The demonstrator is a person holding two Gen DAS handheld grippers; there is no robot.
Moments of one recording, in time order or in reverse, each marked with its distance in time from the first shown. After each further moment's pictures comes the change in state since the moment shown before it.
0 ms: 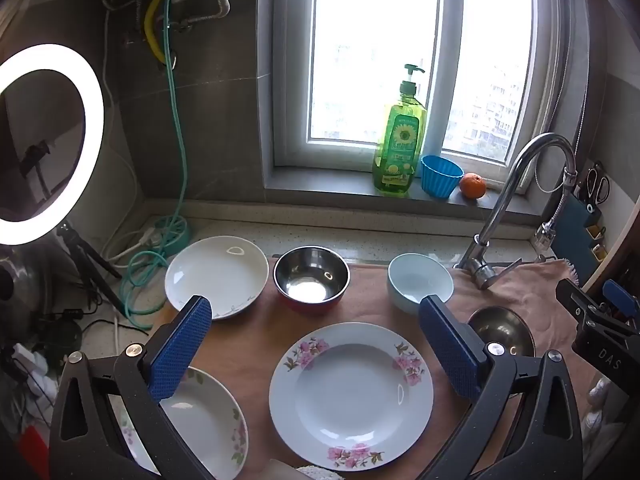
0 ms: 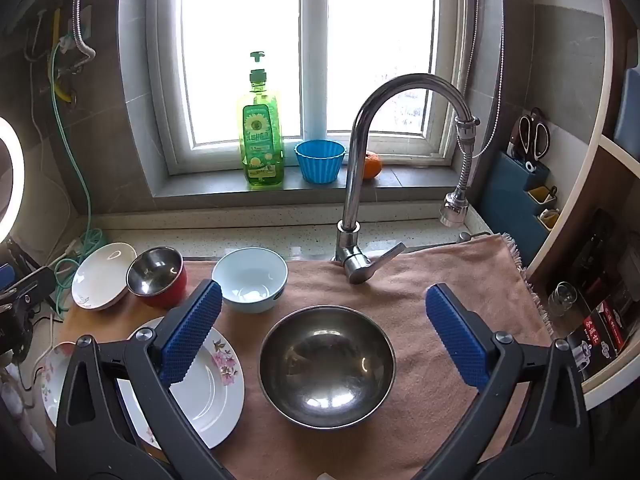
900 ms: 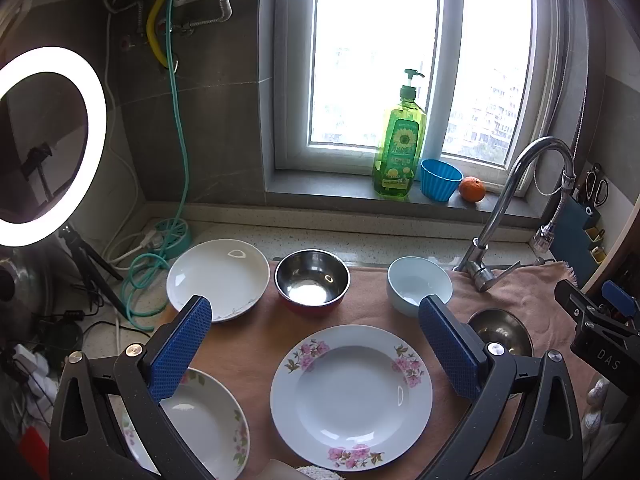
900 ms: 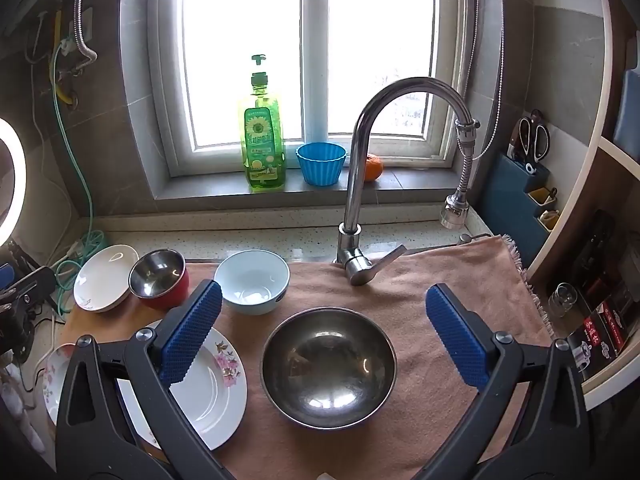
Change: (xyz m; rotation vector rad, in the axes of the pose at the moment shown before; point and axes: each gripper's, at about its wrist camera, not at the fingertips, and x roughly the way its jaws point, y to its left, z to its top) left arm -0.002 0.003 0.002 -0.003 -0.006 -0.002; right arm -0.003 0.002 0.002 0.005 0.002 0.002
